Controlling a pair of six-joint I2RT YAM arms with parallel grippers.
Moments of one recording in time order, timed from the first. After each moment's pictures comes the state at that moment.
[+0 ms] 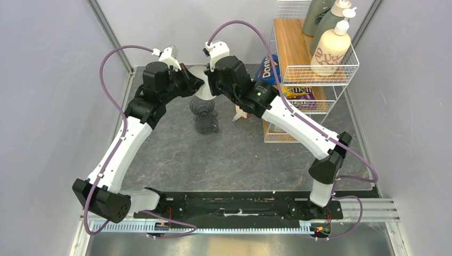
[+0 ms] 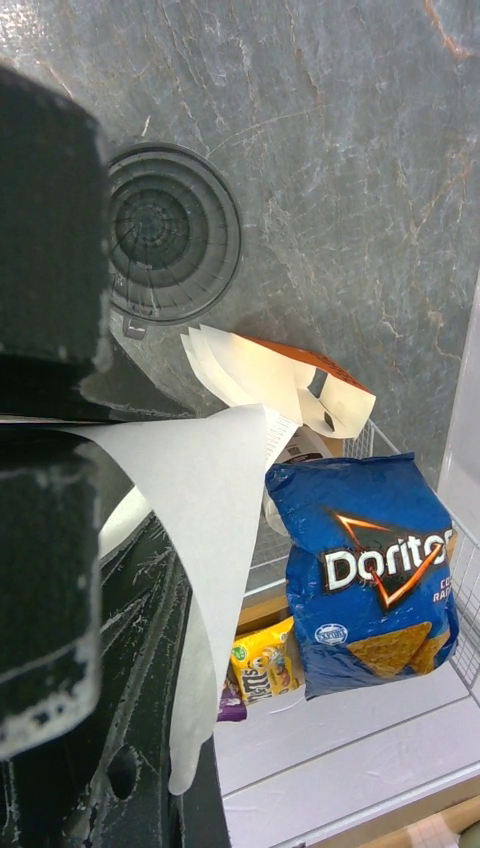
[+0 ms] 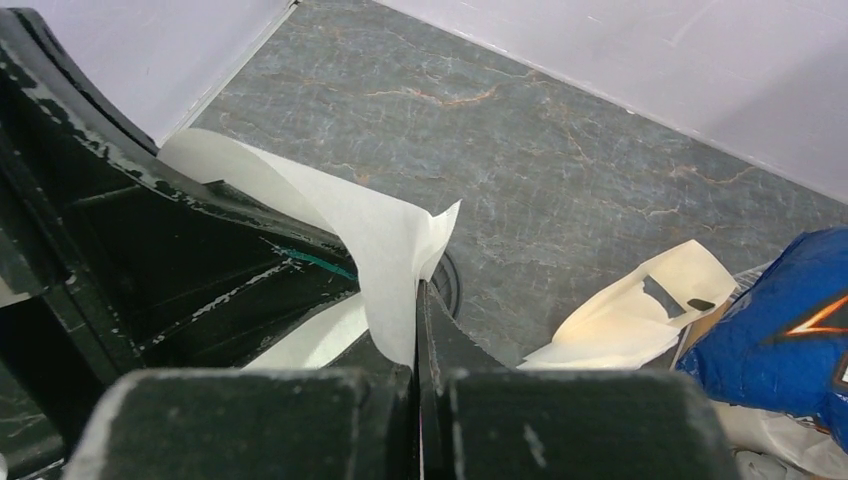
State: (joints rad) left arm -0.37 1.27 1.38 -0.40 0.16 -0.55; right arm 0.92 1.82 2.04 -0.54 0.35 0.15
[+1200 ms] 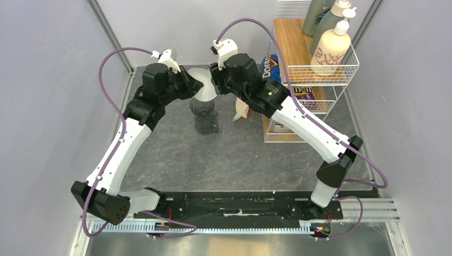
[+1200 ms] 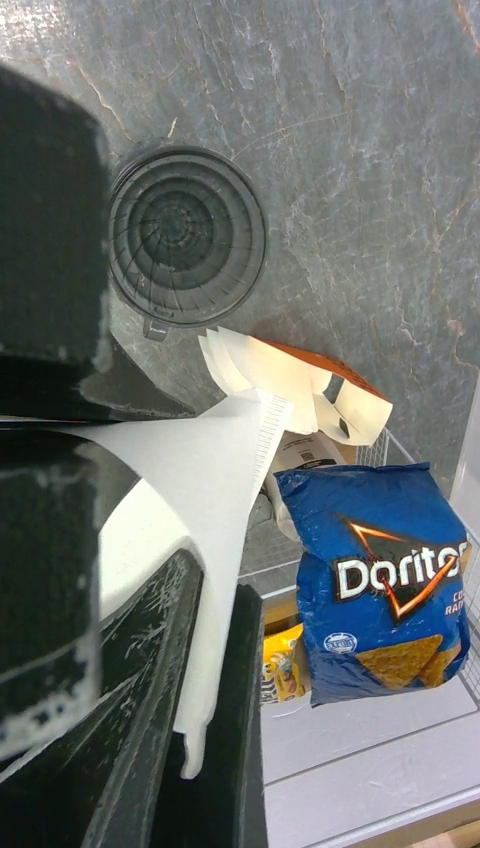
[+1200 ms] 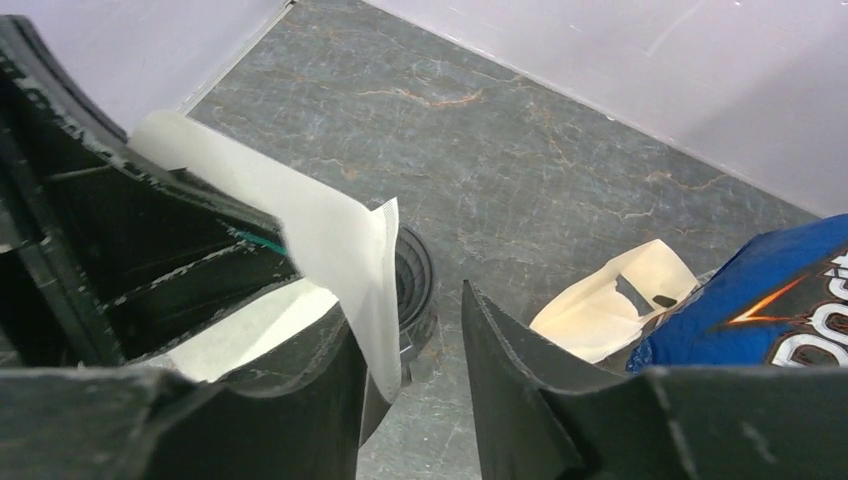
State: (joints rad) left arm -0.37 1.25 1.38 -0.45 0.14 -0.57; right arm 0.88 1.75 1.99 -0.55 0.31 0.11
